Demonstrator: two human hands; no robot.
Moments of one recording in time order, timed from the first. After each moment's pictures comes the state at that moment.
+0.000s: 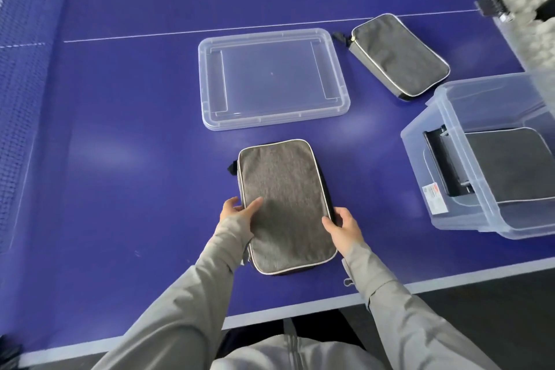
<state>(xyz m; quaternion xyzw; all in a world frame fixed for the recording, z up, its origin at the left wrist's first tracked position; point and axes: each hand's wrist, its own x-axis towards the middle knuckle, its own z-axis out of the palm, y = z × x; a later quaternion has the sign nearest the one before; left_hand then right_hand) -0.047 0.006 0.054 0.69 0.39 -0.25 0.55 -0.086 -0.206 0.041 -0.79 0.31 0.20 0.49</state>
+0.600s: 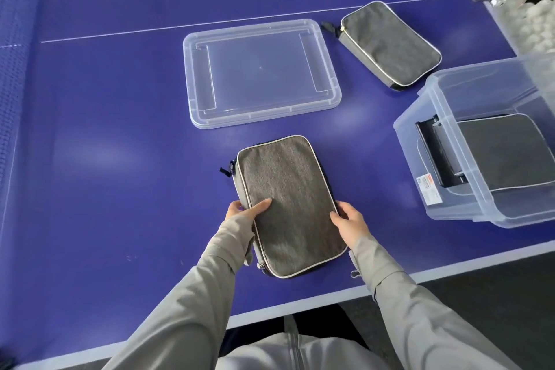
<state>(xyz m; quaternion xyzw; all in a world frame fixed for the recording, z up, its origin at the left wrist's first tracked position) -0.044 -0.011 0.043 0.63 0.40 -0.30 0.59 -0.082 -0.230 0.028 -0.76 0.34 0.20 0.52</state>
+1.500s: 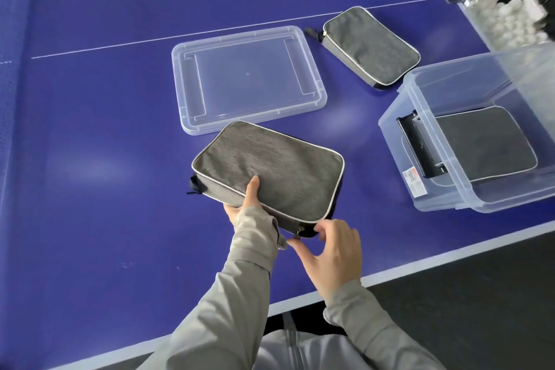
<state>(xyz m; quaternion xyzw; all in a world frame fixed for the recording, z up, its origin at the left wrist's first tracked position) -0.044 -0.068 0.104 0.44 0.56 -0.10 0.70 -0.146 -0.178 0.079 -0.95 0.06 -0.19 0.24</state>
